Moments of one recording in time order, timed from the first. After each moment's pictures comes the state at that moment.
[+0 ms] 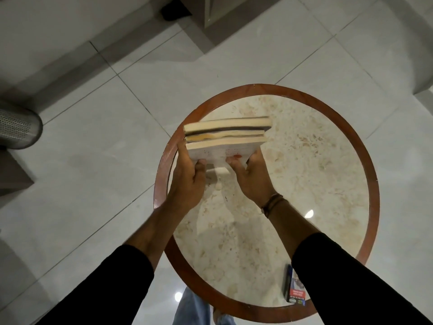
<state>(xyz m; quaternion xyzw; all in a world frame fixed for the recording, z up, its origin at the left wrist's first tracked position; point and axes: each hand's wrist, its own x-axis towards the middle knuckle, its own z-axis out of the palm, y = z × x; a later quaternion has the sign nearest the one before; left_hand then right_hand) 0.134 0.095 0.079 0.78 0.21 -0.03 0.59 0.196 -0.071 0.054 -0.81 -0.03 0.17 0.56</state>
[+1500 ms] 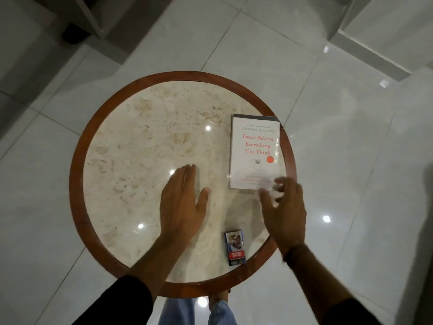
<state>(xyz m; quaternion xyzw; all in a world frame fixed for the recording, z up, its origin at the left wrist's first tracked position) 0.070 -0.088 0.050 0.96 0.00 -0.13 0.24 0.034 -0.316 0.080 -0.90 0.29 0.01 0.33</state>
